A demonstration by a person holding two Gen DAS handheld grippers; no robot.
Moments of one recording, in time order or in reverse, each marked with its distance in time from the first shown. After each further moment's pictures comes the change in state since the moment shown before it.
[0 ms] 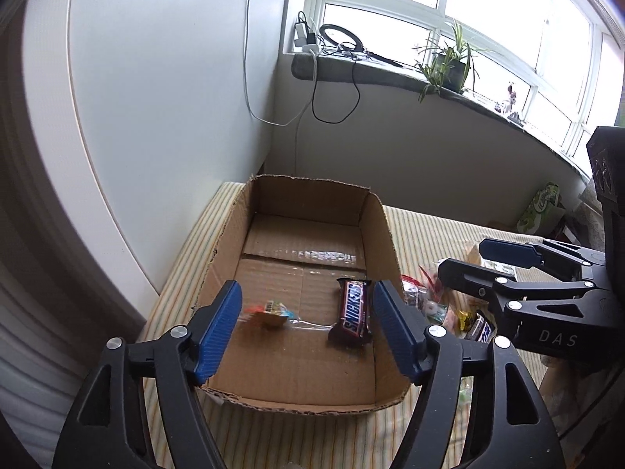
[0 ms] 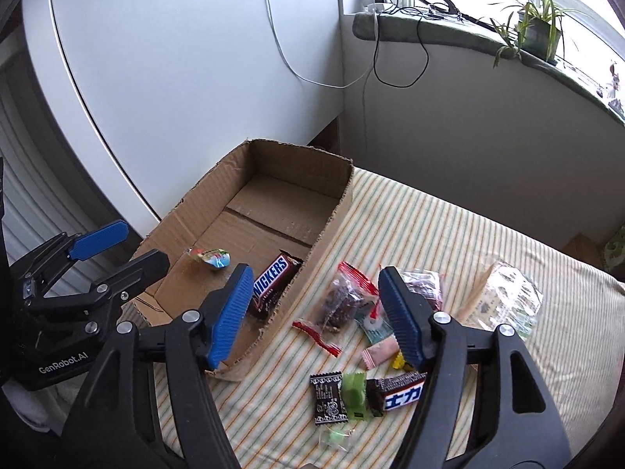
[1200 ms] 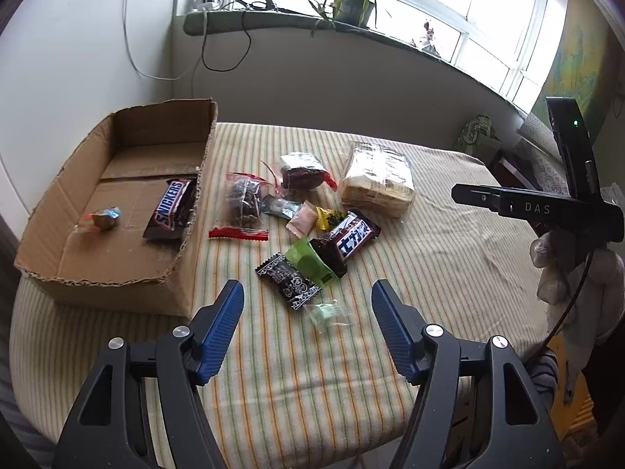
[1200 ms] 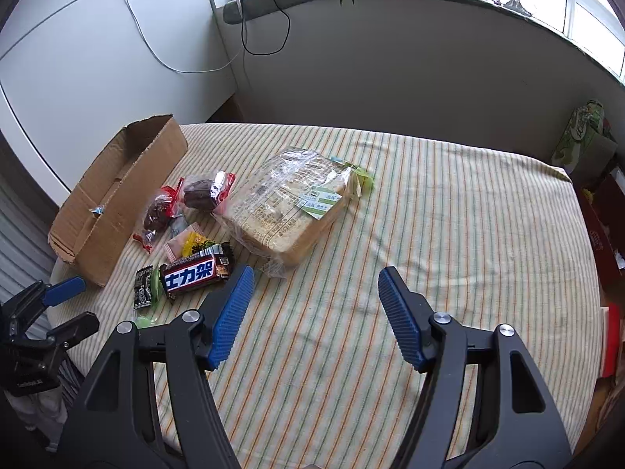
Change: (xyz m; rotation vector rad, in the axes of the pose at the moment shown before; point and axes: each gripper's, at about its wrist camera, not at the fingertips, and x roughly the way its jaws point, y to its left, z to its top) left arm 0.008 -0.120 -0.084 0.122 0.135 -0.213; right arm -0.051 -0.171 -0.107 0.210 0.039 -0.112
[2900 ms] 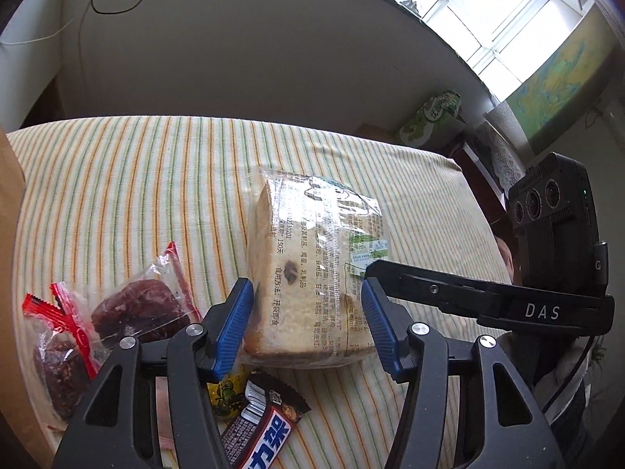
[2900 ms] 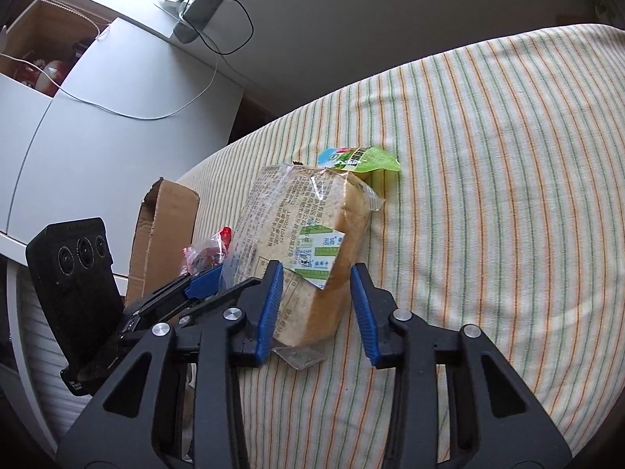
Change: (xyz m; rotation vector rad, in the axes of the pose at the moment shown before) left arm 0.156 -0.041 0.111 -0.019 0.241 -0.291; right arm 0.102 -0.056 0.039 0.408 0.160 0.380
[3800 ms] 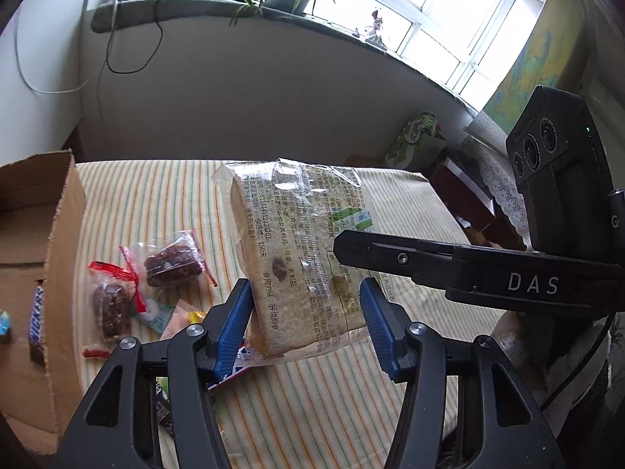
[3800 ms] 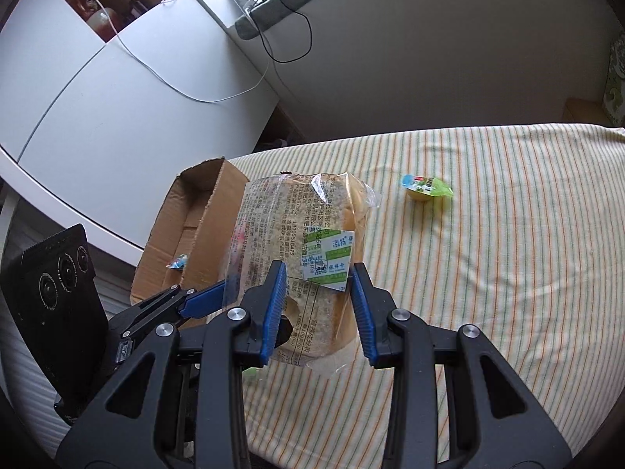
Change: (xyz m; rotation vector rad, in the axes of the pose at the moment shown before) left arm -0.091 -0.026 -0.045 0.075 -0.170 0.042; right arm -0.056 0.095 -0.035 -0.222 -0.089 -0.083
